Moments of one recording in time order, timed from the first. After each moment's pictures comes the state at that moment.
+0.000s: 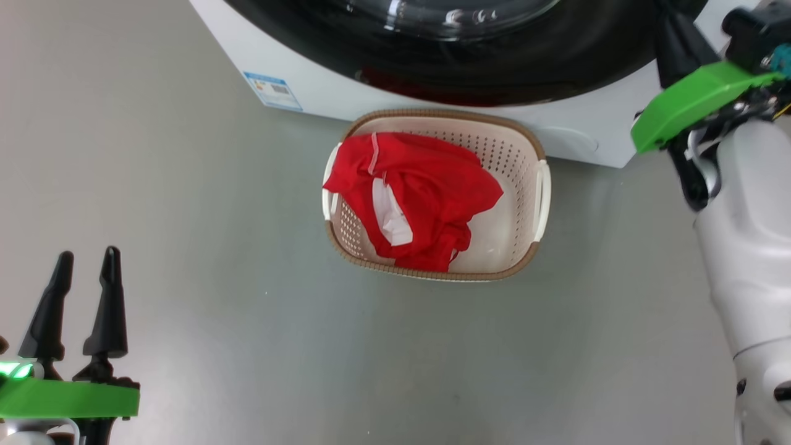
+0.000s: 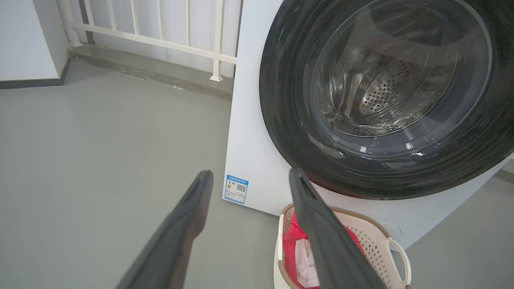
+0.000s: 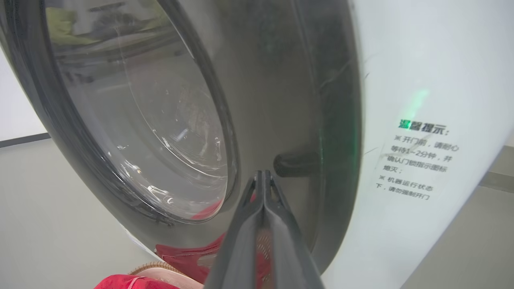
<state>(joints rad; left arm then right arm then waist) -0.16 0.33 -0.10 0.09 -0.69 -0.13 -0.25 -1.00 -0.21 0.02 0.79 0.11 0.14 -0.25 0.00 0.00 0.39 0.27</state>
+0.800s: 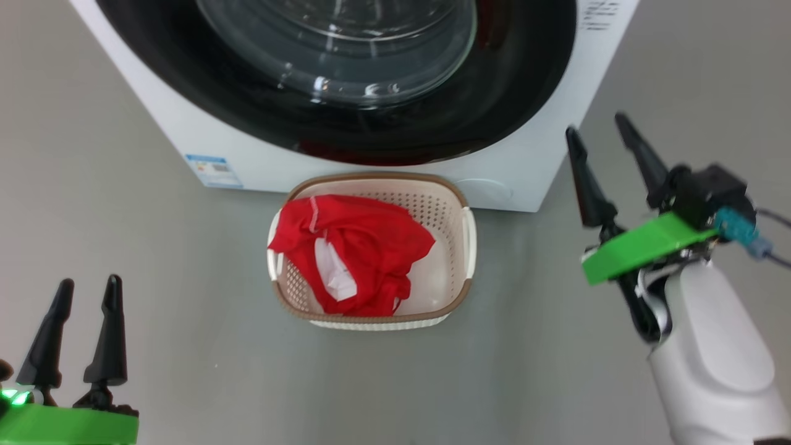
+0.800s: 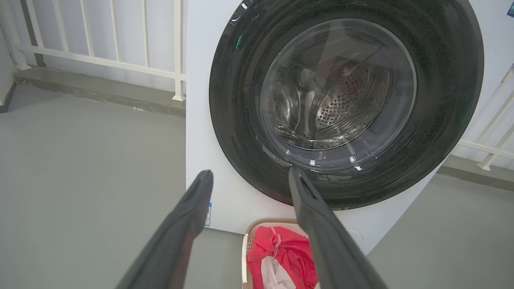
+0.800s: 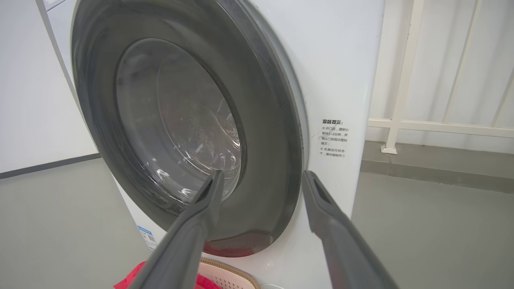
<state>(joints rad) -0.09 0.34 -0.09 0.07 -0.64 -0.13 -0.25 -0.57 -0.13 0.06 0.40 0.20 0.13 -0.26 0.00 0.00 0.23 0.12</state>
